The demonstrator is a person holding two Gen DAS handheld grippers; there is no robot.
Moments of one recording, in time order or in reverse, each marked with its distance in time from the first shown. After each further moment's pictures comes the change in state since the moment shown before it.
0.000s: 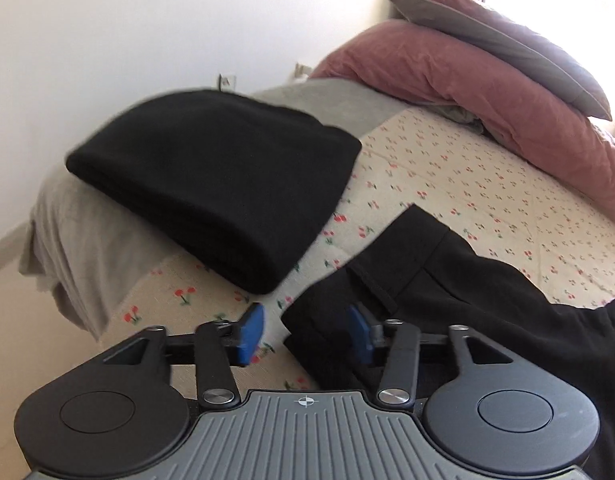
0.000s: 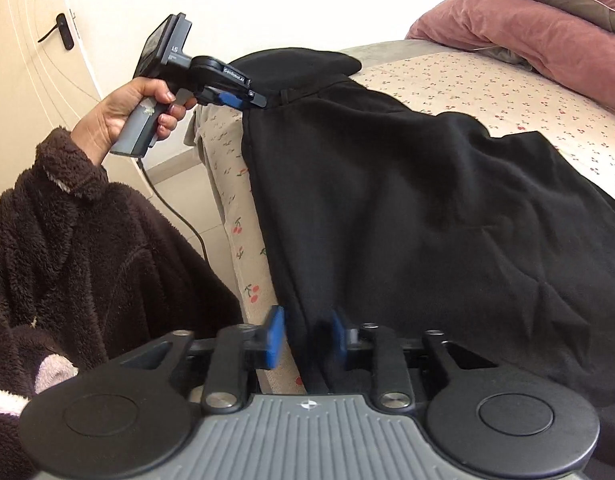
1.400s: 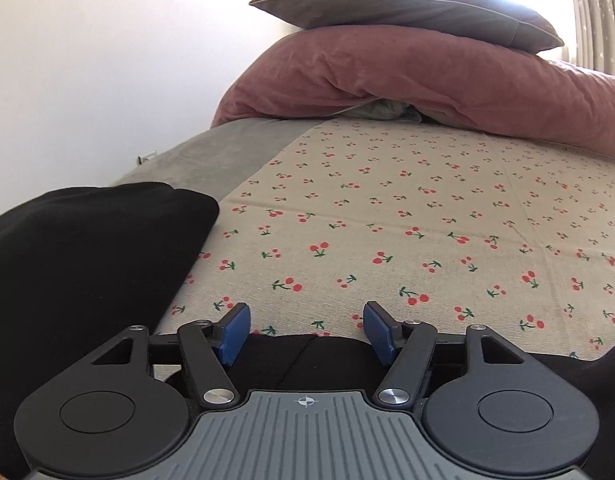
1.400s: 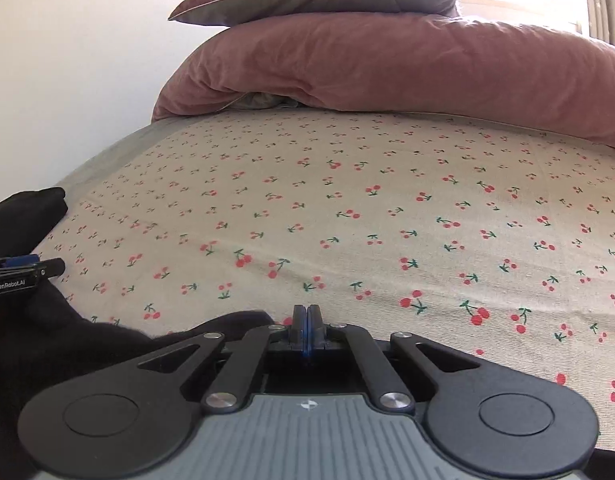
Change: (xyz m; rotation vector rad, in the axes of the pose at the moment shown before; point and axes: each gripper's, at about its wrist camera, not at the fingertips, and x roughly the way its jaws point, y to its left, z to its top) left arm 0.125 -0.118 0.029 0.273 -0.119 -0.032; right arm 0.102 -0.200 0.119 0.401 -0.221 -0.499
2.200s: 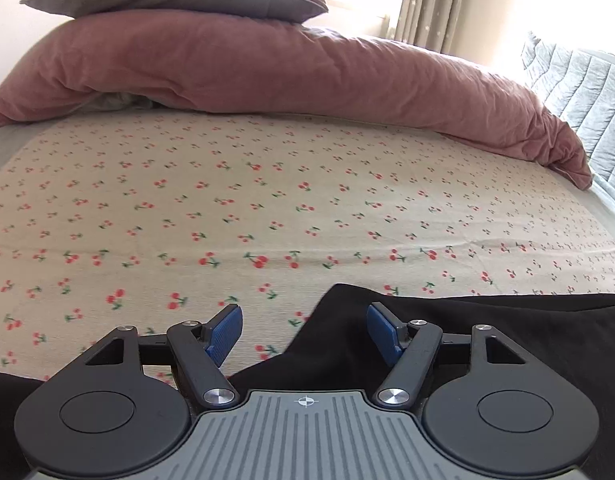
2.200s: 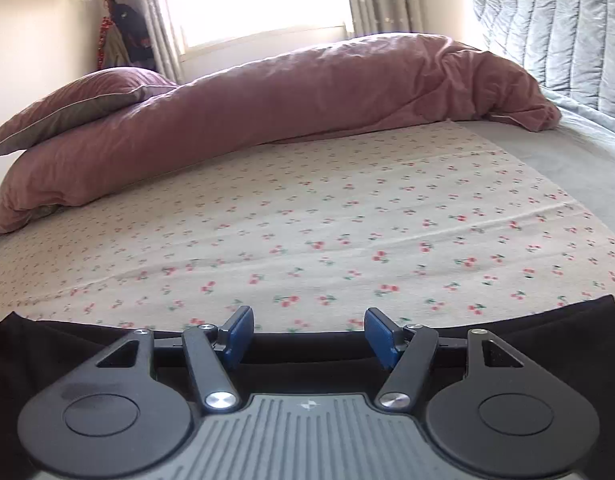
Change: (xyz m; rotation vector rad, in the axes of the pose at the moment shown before) left arm -0.039 -0.183 0.019 0.131 0.110 -0.629; right arm -0.256 -0.224 -0.107 0.333 -0.164 -0.491
